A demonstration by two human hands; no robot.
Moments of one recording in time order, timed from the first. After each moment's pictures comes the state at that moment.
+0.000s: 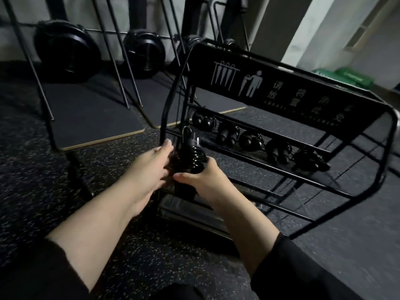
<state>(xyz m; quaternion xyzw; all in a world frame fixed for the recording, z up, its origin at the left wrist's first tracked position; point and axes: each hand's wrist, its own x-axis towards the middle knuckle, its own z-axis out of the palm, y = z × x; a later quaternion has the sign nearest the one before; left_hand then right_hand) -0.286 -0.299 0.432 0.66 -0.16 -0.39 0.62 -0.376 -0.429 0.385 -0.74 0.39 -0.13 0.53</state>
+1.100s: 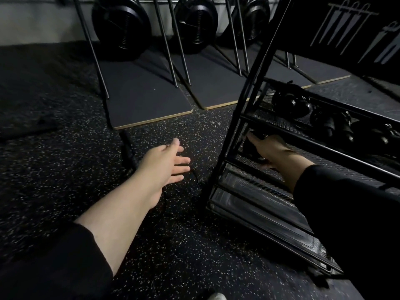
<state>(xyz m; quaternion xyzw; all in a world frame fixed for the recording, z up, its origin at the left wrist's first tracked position) -0.152 -0.275 0.327 0.71 -0.03 -0.34 0.61 -0.232 -0.552 0.297 -0.76 0.53 0.01 0.37</state>
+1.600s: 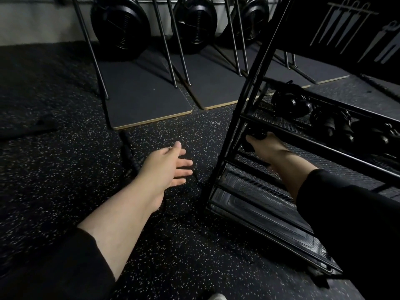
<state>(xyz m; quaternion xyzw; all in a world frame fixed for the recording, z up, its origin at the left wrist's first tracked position) -0.157 -0.278 0.321 0.71 -0.03 -0.34 0.62 -0.233 -0.554 0.291 -0.79 0.50 0.00 0.35</state>
